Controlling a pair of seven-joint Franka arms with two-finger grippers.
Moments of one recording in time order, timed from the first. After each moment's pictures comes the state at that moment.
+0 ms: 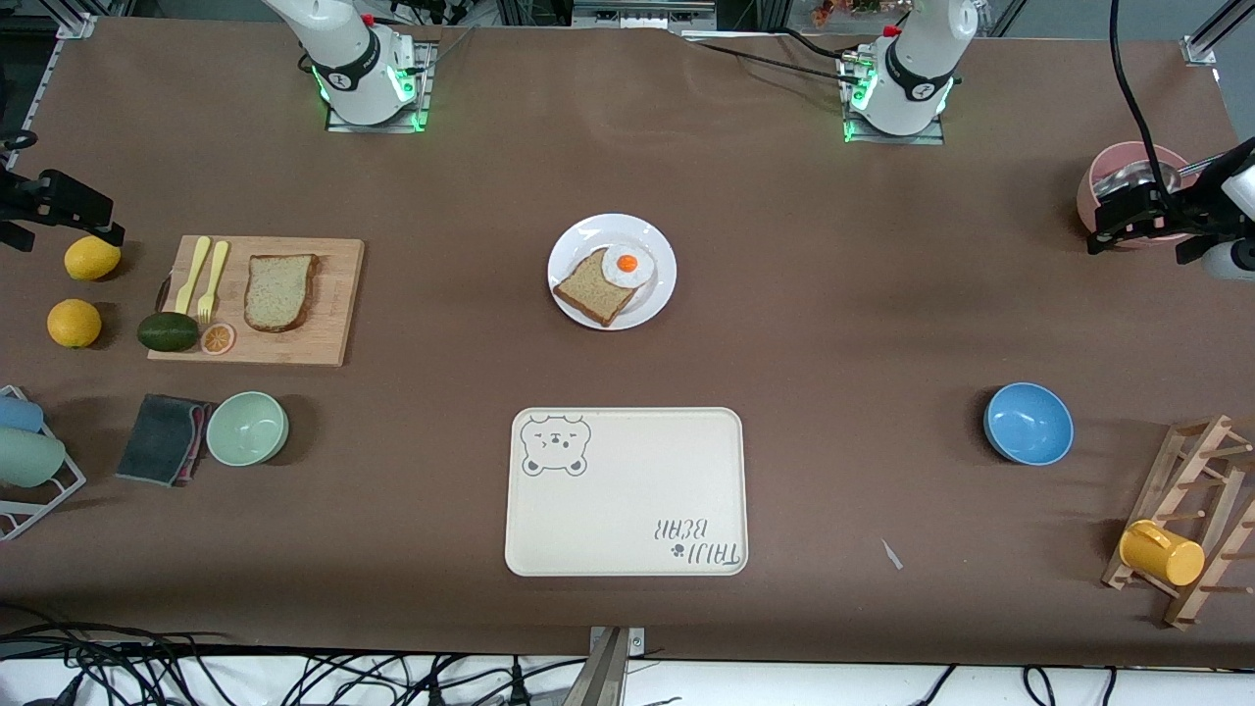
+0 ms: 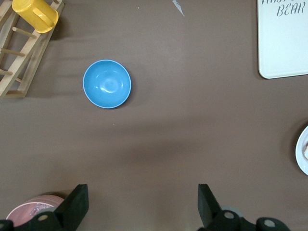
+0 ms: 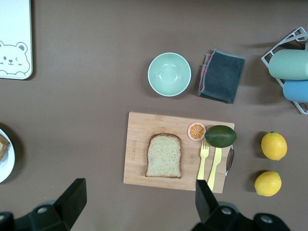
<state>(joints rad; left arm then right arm) 0.14 0.08 -0.11 -1.48 -0.01 1.47 0.12 0.02 0.04 -0.11 -1.54 0.00 1.57 -0.16</state>
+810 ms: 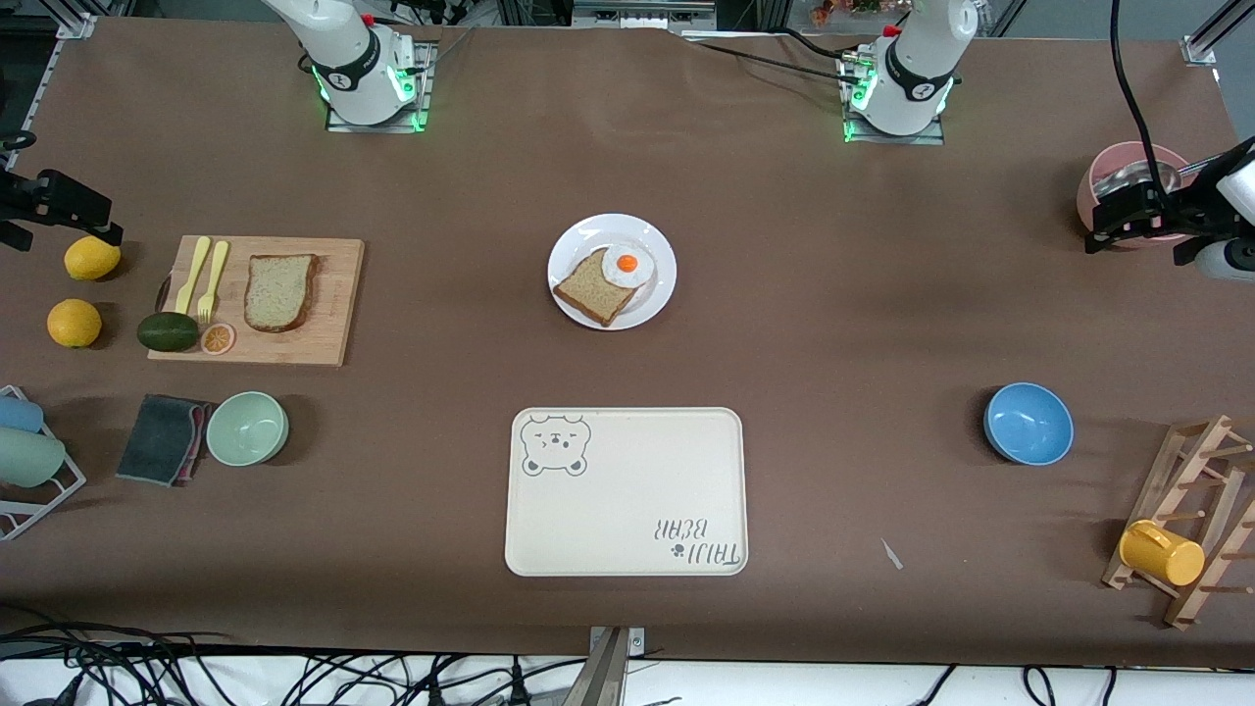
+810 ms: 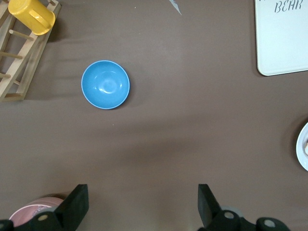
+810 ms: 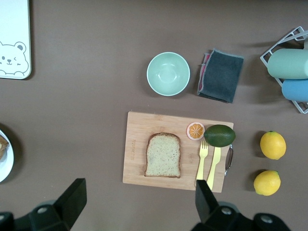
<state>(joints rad) 0.14 0.08 -0.12 -1.48 -0.01 1.47 0.14 0.02 0.04 -0.11 -1.54 0.00 1.56 -0.16</state>
